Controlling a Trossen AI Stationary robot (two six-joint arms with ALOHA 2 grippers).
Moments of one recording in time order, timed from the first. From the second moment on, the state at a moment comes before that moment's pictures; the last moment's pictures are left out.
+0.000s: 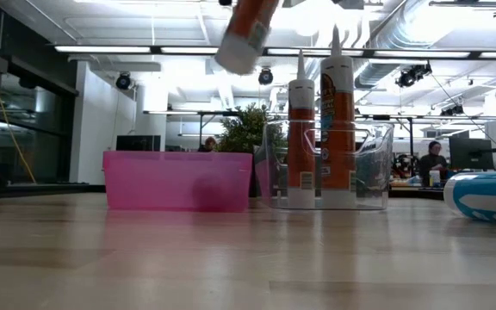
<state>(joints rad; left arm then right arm) -0.05 1.39 1.02 0.51 0.11 -0.29 0.31 1.45 1.20 -0.01 0.62 0.36</state>
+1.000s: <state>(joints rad) -0.04 1.43 1.17 0.24 0.22 -0.23 0.31 1.45 1.25 -0.08 0.54 0.36</state>
